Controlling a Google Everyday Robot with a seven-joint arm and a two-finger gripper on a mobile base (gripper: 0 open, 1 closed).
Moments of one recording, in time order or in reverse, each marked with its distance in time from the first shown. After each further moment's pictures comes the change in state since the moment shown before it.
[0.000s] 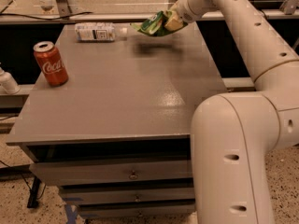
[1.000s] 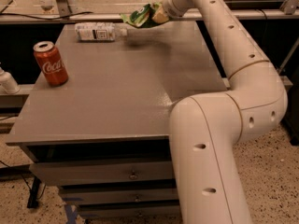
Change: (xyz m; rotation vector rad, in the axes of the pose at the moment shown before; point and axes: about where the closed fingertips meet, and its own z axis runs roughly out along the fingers) arm -0.042 -0.020 0.043 0.079 -0.045 -0.006
